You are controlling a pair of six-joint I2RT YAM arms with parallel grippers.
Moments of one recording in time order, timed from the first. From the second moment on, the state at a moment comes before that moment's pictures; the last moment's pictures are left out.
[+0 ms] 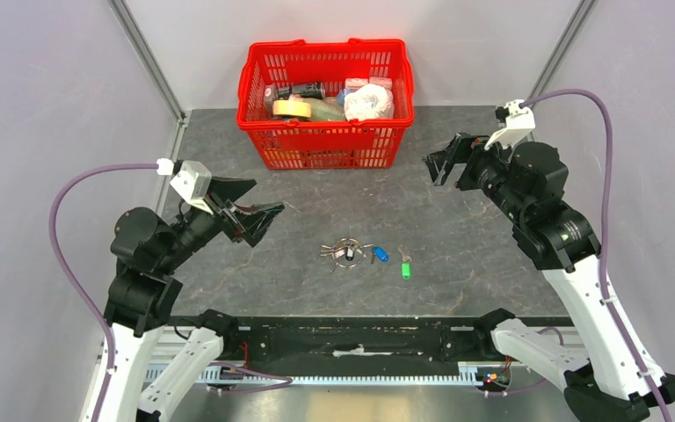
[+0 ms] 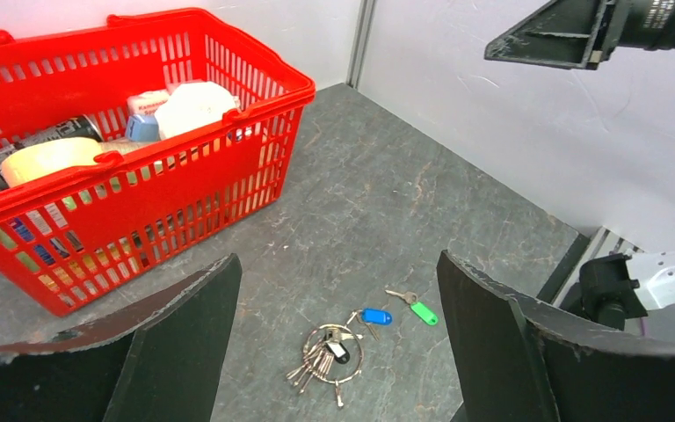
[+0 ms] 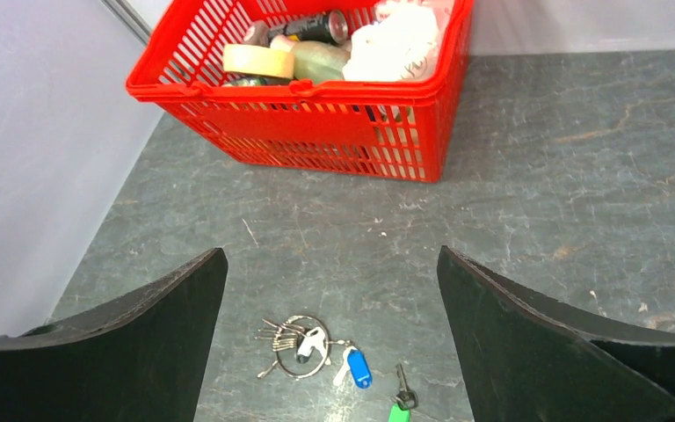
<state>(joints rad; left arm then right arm) -0.31 0.59 1.07 -0.40 0.47 -0.19 0.42 0.92 1.31 -0.55 0.03 0.34</state>
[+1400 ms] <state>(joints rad) -0.67 0.82 0.75 -0.48 0.29 -0.37 0.72 1.16 0.99 -0.53 -0.11 0.38</state>
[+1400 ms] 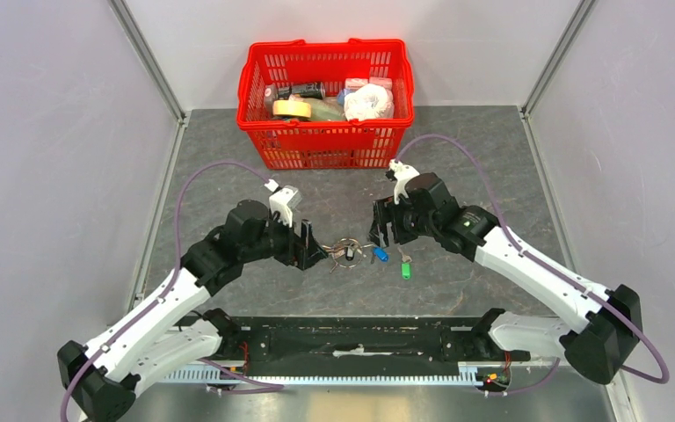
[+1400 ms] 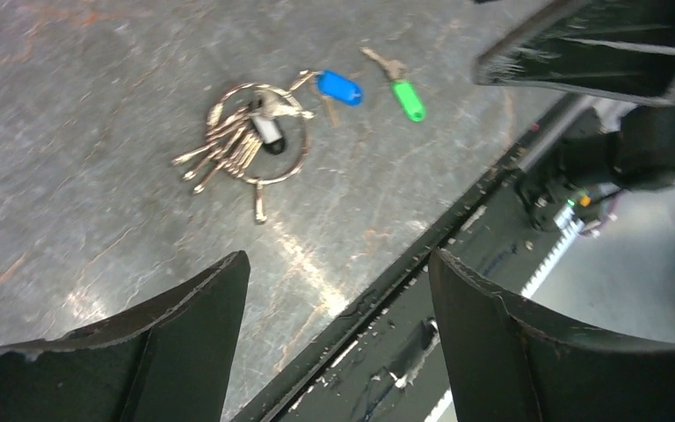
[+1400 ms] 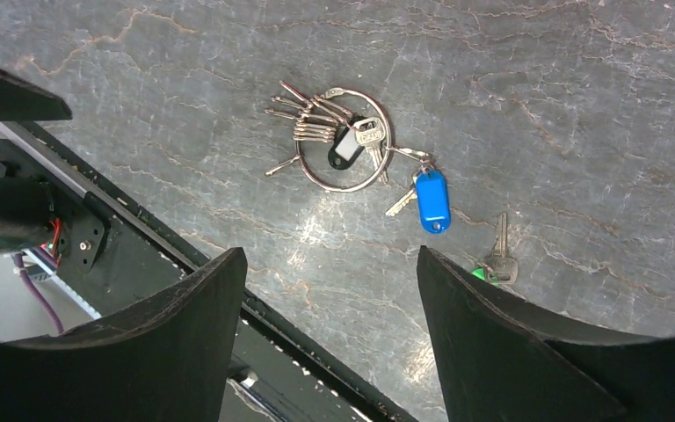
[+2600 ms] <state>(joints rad) -0.67 0.46 0.43 -0.44 -0.30 -0.72 0.92 1.57 1.09 -0.30 -0.26 -0.35</state>
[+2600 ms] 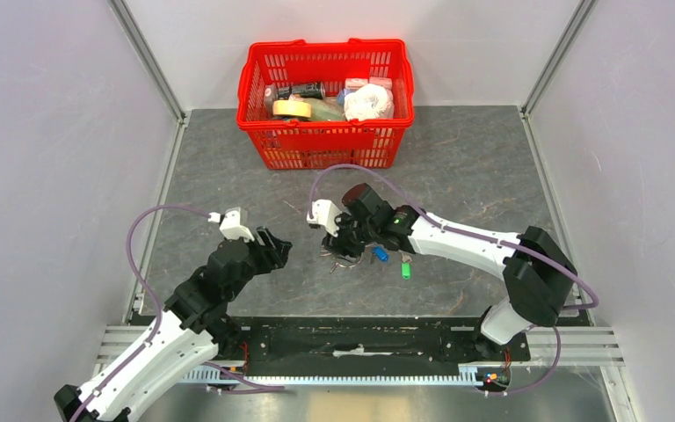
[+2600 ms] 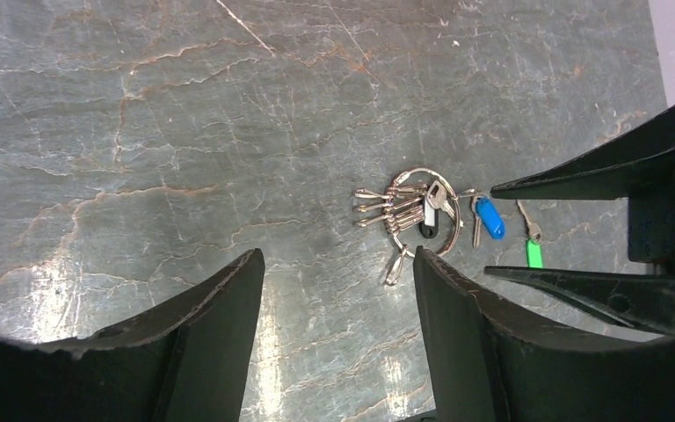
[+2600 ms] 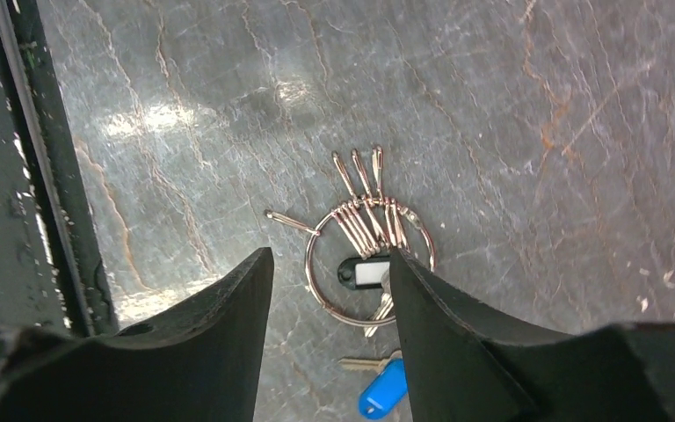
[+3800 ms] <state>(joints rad) -0.67 0.33 0.40 -0.47 -0.32 -0.72 0.91 1.90 1.28 -0.26 -0.31 -0.57</state>
